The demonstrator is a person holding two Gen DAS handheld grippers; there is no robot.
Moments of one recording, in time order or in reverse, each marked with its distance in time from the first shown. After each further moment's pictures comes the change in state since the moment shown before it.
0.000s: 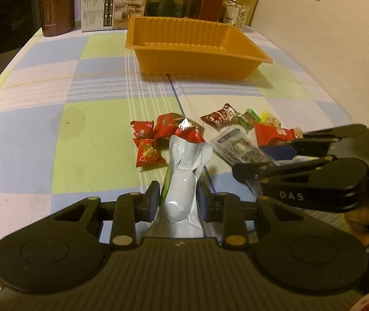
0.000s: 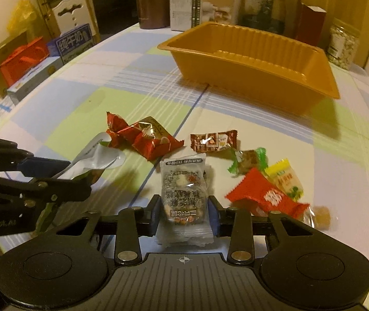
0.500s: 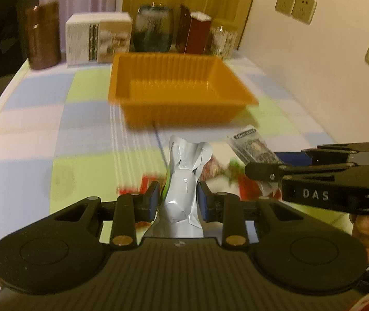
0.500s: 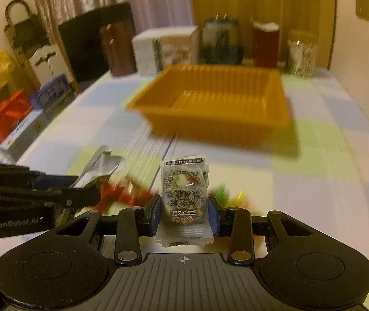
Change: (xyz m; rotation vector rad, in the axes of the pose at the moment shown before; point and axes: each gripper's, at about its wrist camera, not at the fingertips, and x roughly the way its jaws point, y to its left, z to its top) left arm -0.007 -0.011 0.069 0.027 -0.082 -0.046; right arm -0.056 -0.028 0.037 0.159 -0.145 -0.042
